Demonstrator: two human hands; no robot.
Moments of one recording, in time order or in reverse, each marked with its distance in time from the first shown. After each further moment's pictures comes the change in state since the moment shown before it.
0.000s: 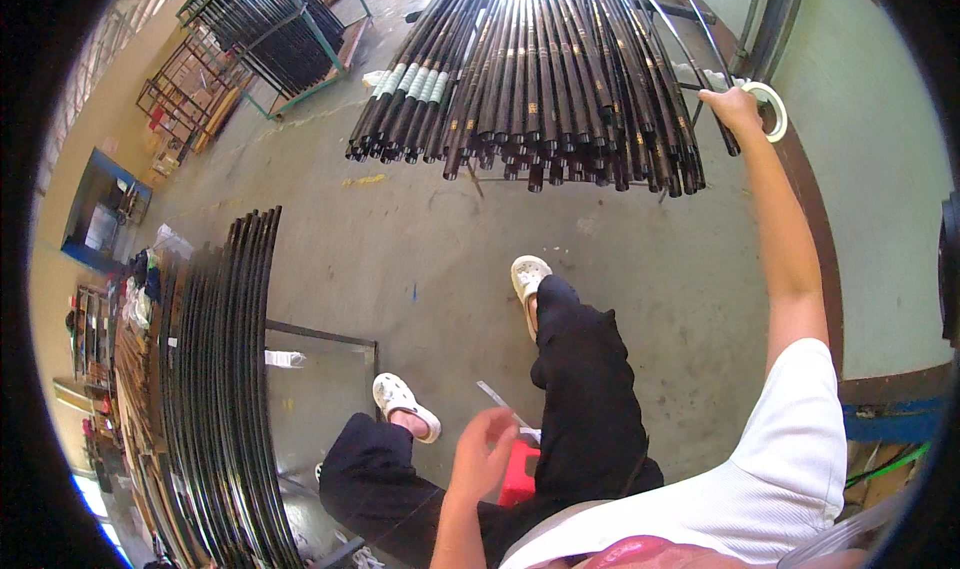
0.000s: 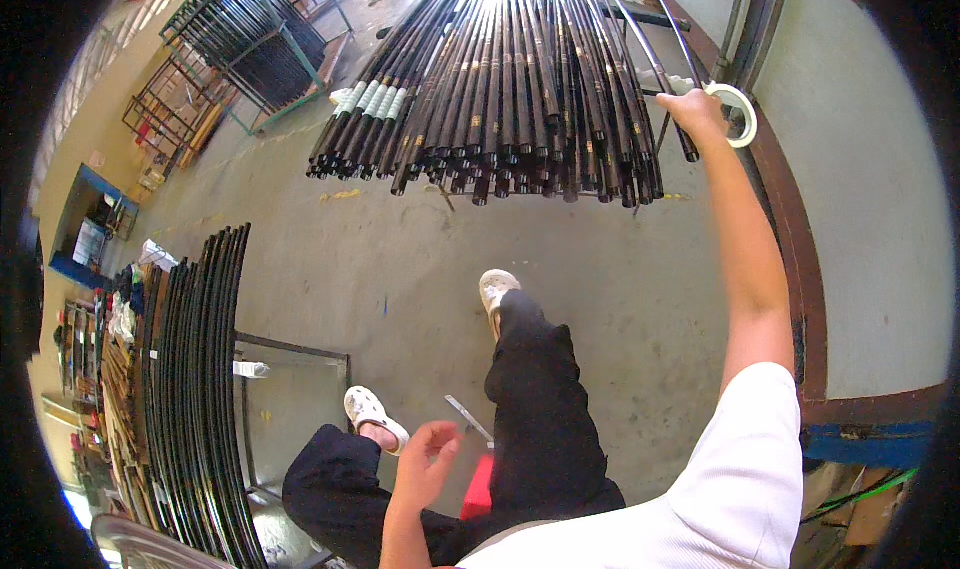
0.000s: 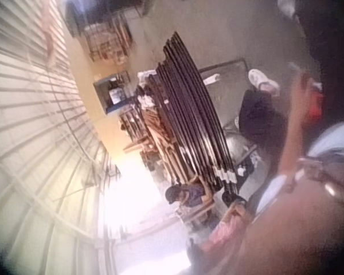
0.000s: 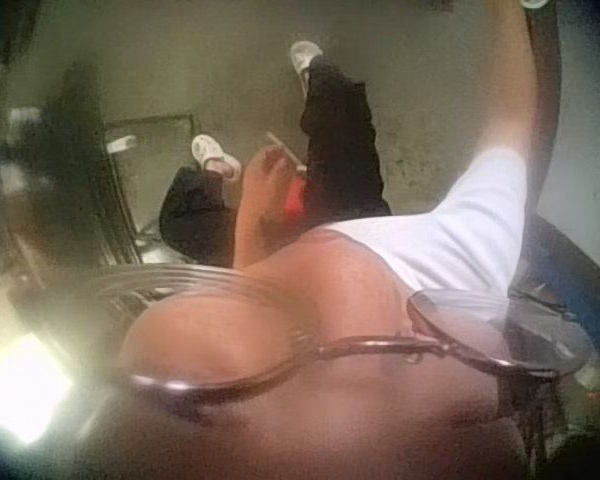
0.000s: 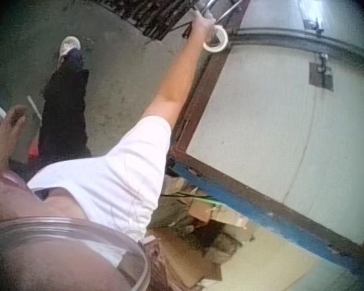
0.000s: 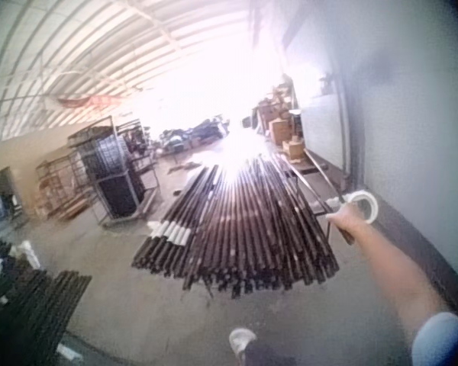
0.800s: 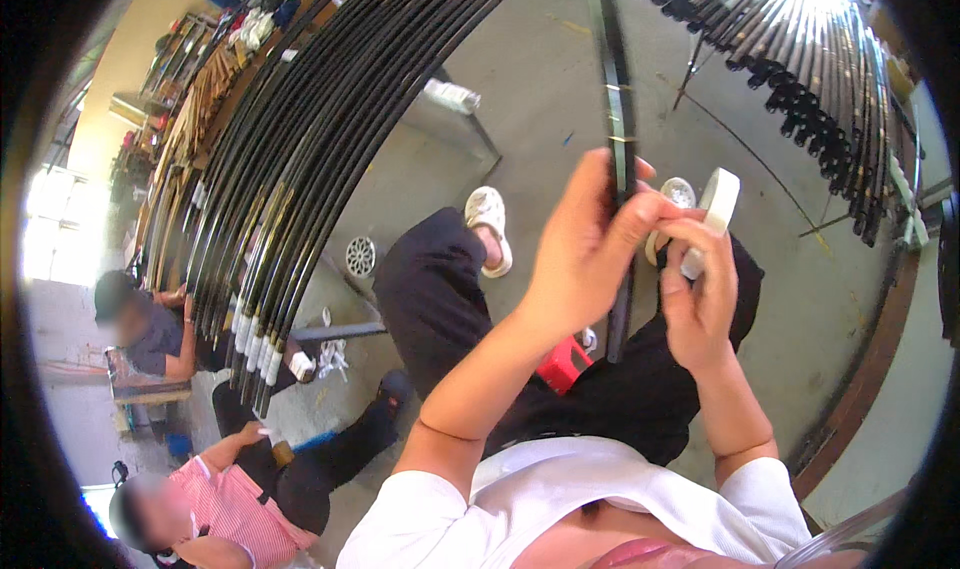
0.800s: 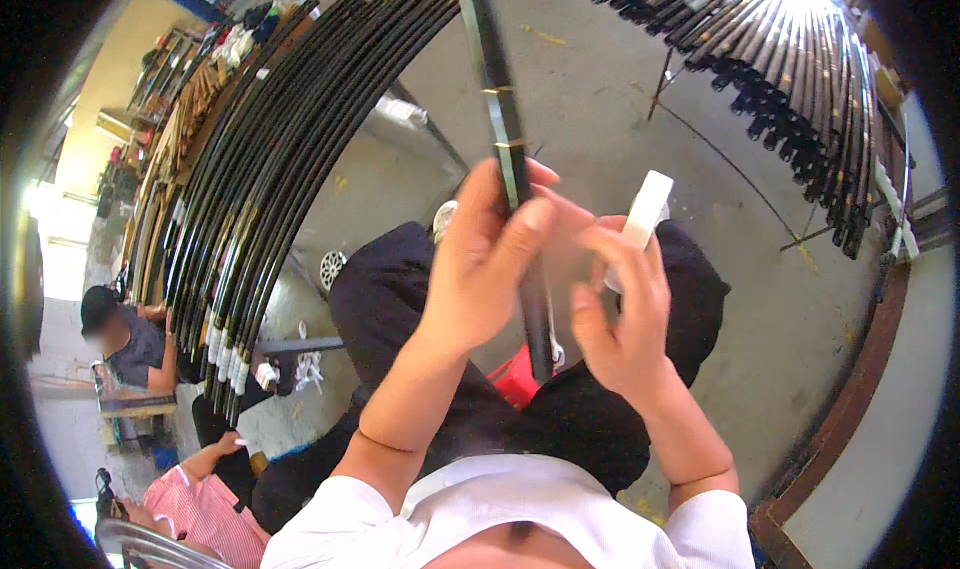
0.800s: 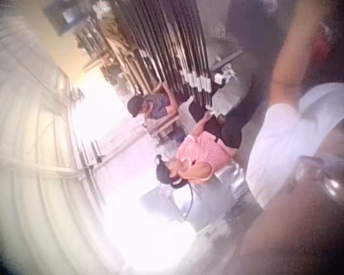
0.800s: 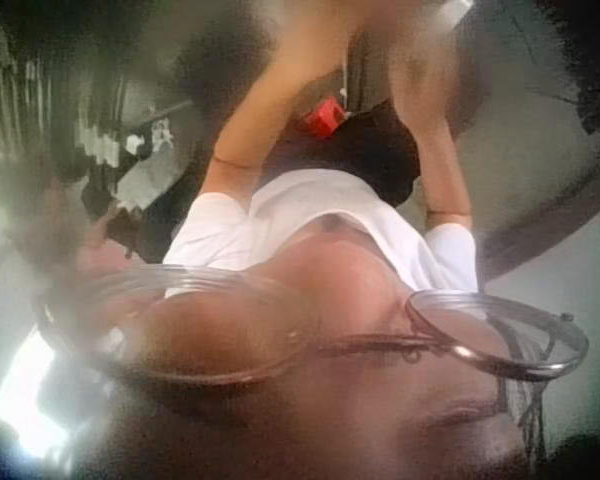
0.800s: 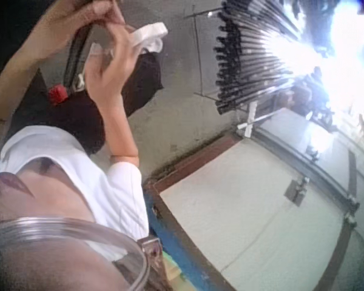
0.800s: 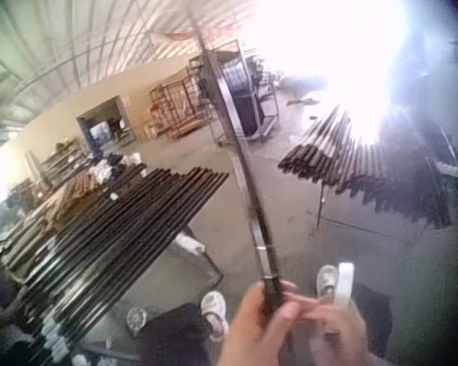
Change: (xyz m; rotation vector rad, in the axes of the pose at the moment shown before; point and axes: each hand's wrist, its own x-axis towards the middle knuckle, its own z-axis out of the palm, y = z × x) left_hand -0.035 0.085 -0.080 -0.545 0.368 0.448; right_hand -0.476 -0.118 -0.003 1.195 -0.548 -1.155
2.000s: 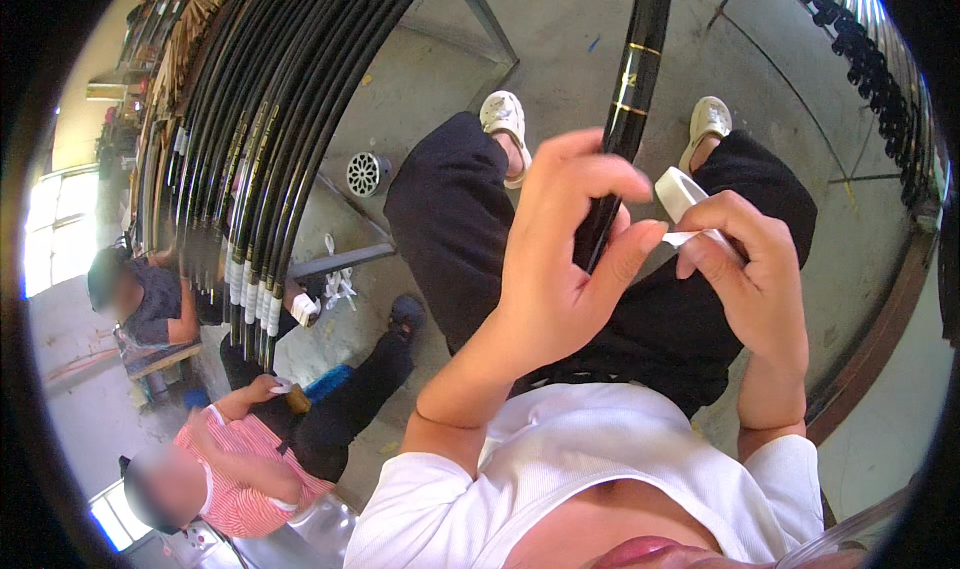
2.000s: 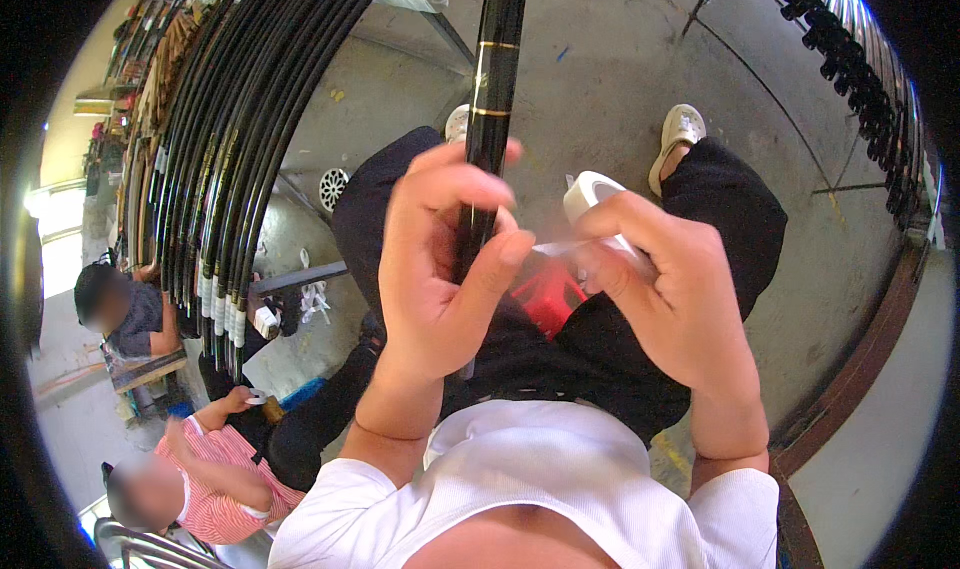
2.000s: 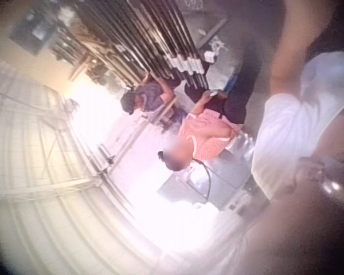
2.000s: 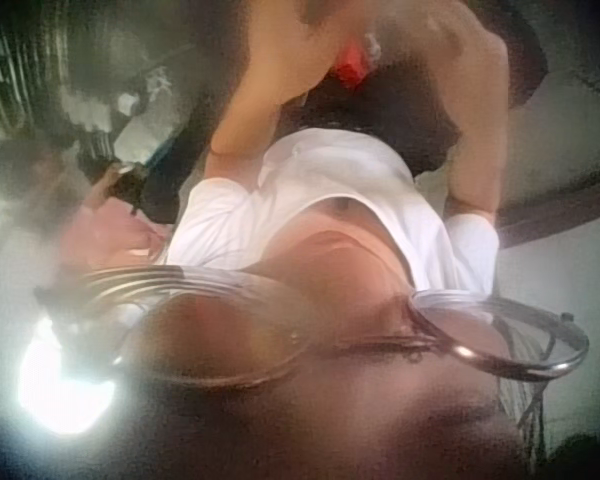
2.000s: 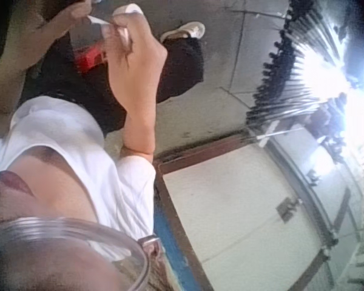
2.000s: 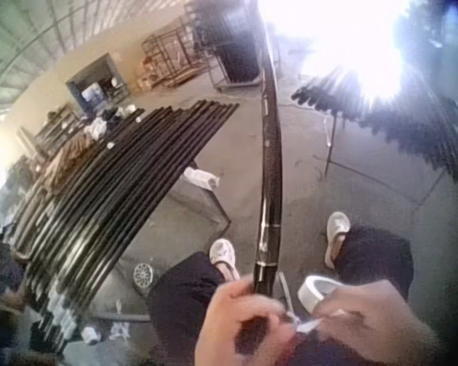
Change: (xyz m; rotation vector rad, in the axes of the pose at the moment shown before) left_hand -0.077 -0.005 -0.061 0.474 0.132 0.221; right_hand 0.002 -0.042 0.031 0.165 -0.413 0.457
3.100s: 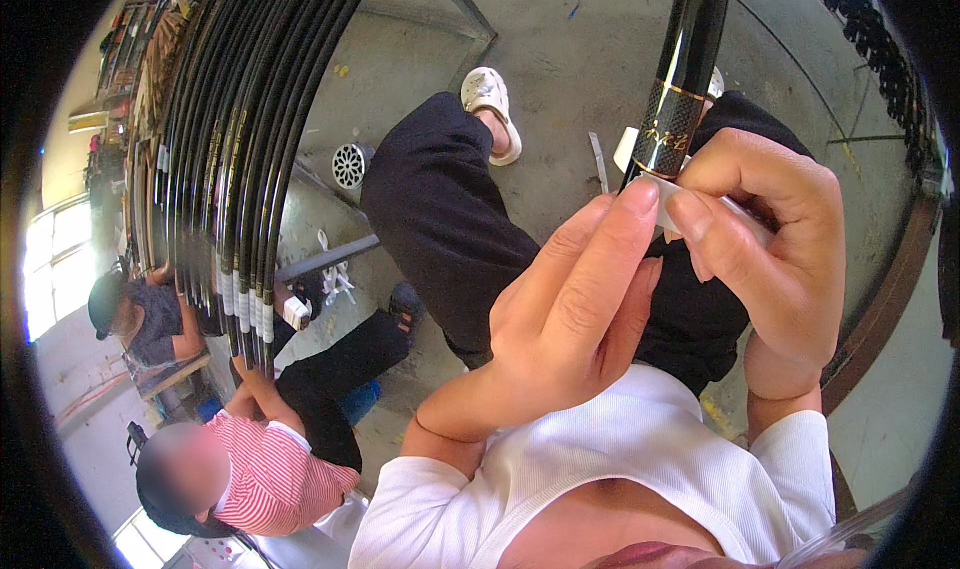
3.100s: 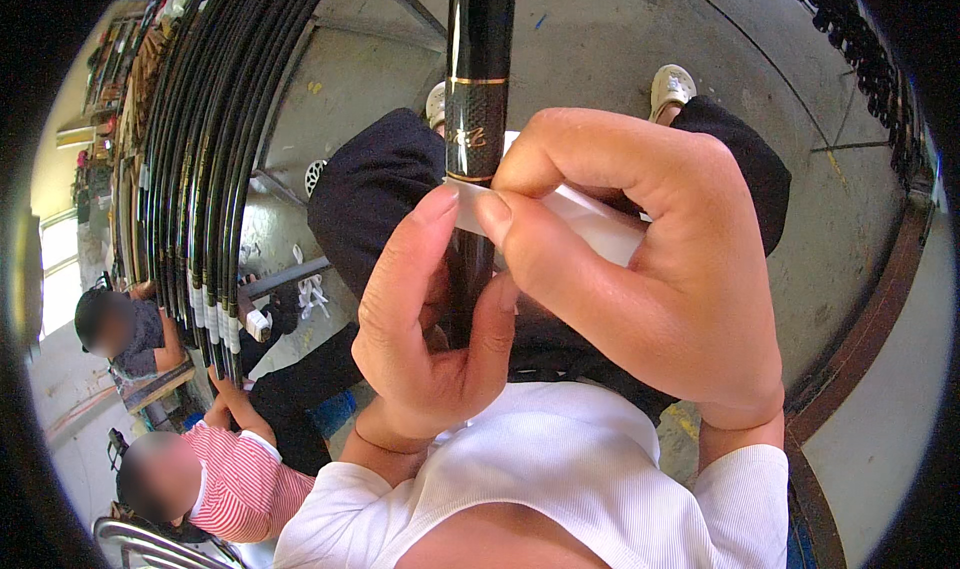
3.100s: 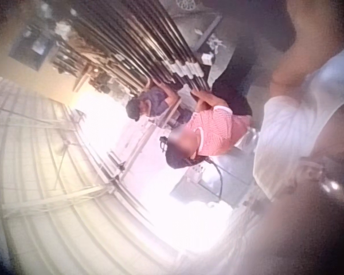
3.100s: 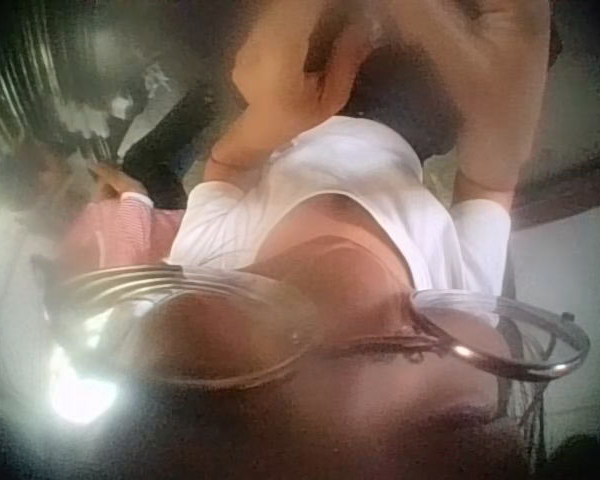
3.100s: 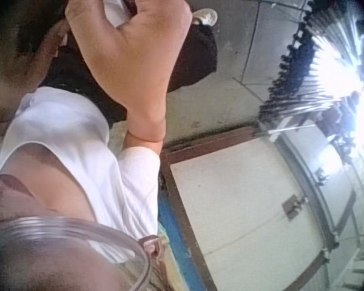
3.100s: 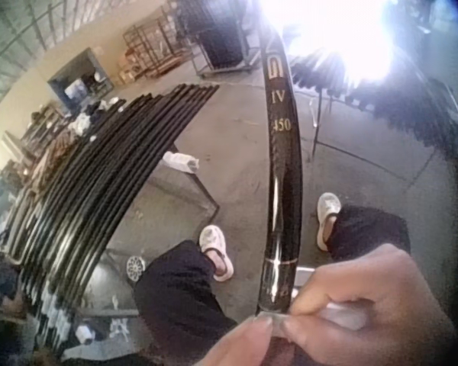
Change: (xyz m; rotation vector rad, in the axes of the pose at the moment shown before) left_hand -0.029 0.022 0.021 0.287 0.164 0.149; right_hand 0.014 -0.040 0.013 0.146 0.138 0.078
